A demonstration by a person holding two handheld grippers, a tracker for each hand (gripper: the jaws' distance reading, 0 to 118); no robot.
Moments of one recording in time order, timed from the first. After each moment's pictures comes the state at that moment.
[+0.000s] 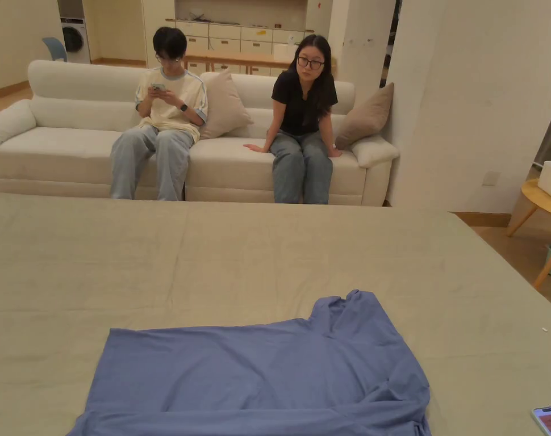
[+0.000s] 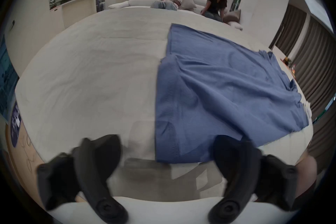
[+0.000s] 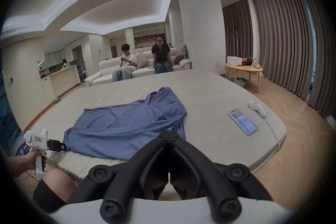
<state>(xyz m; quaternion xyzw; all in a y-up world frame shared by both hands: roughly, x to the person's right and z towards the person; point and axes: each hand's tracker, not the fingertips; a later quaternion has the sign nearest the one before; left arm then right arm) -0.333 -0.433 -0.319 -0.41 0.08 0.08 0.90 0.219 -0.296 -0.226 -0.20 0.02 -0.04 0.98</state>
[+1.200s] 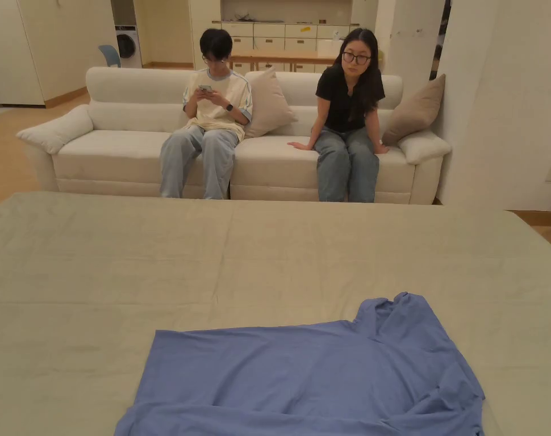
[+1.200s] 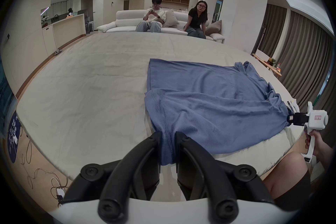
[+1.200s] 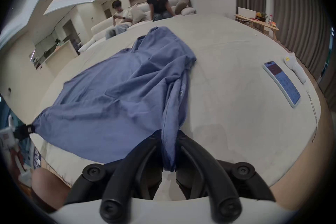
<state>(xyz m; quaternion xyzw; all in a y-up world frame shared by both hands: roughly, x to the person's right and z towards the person) -0.332 -0.362 -0.287 -0.35 0.03 0.08 0.93 0.245 -0.396 -0.364 -0.39 0.04 -0.10 0.92</state>
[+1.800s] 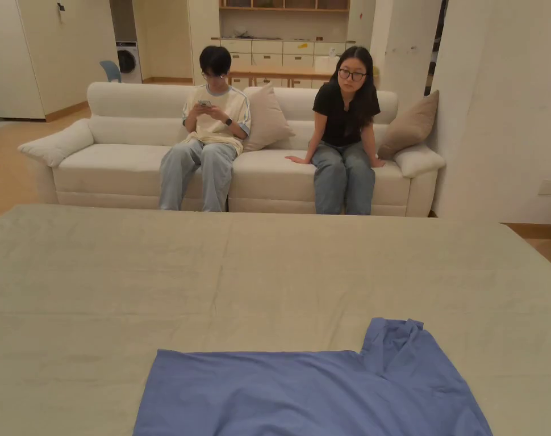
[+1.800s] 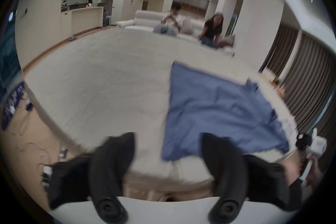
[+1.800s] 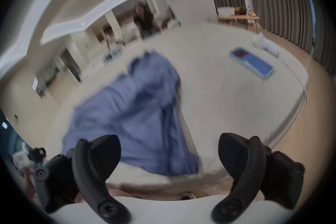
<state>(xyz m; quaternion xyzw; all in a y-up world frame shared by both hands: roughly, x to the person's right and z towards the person) -0.355 -0.350 -0.207 -0.26 0.05 0.19 0.95 0.290 -0.355 -0.263 -0.28 0.03 -0.19 0.94</state>
